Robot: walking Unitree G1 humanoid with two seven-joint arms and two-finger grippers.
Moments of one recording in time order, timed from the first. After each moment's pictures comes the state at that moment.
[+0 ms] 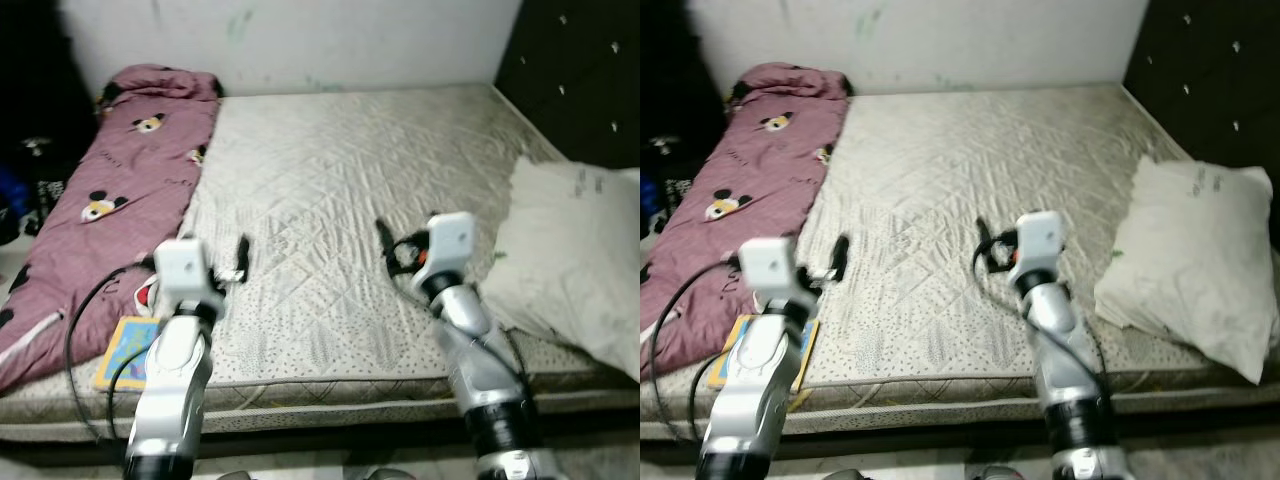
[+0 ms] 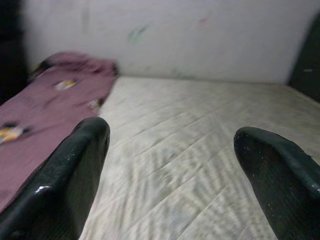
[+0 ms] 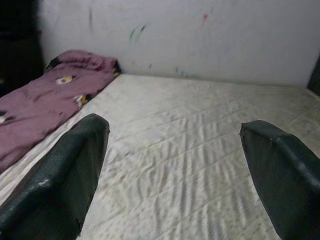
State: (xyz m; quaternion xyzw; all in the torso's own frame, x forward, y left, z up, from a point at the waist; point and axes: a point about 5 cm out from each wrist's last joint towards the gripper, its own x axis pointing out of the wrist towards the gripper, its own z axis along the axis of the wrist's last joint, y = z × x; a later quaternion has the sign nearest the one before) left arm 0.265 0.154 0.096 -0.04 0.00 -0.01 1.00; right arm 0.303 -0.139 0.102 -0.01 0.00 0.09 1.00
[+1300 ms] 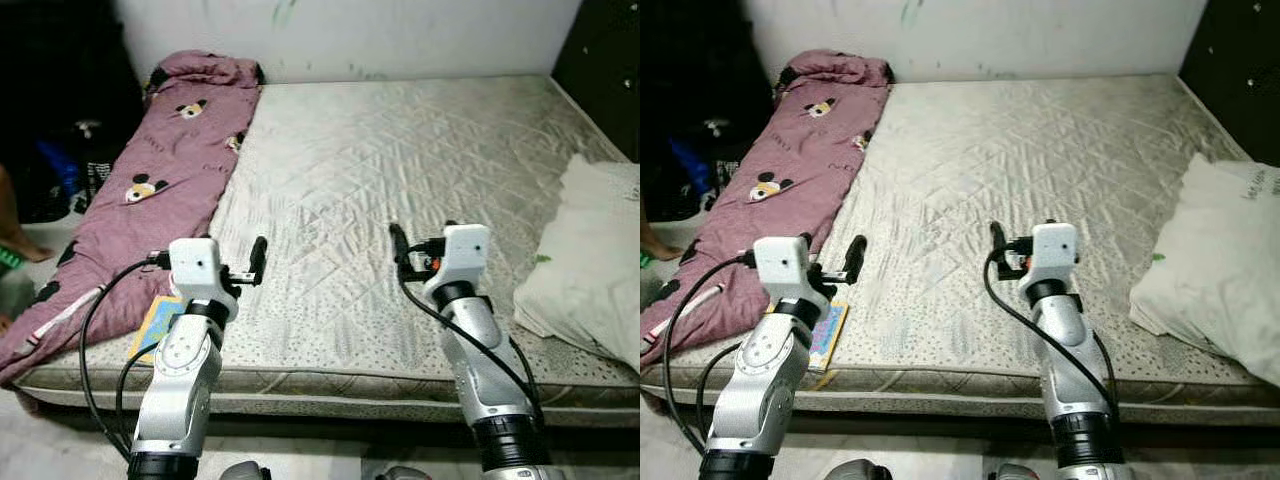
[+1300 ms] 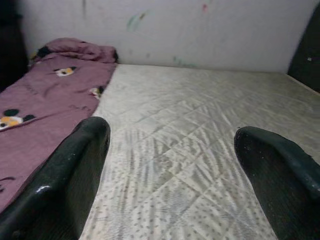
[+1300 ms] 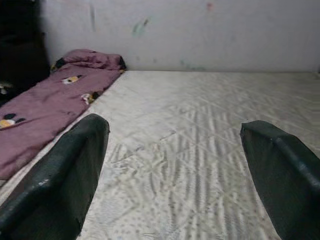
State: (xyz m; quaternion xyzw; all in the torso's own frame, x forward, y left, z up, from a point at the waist) left arm 0.269 0.138 0.108 -0.06 0.01 -0.07 1.00; right arm 0.297 -0.150 0.105 0.00 -0.01 0.05 1.00
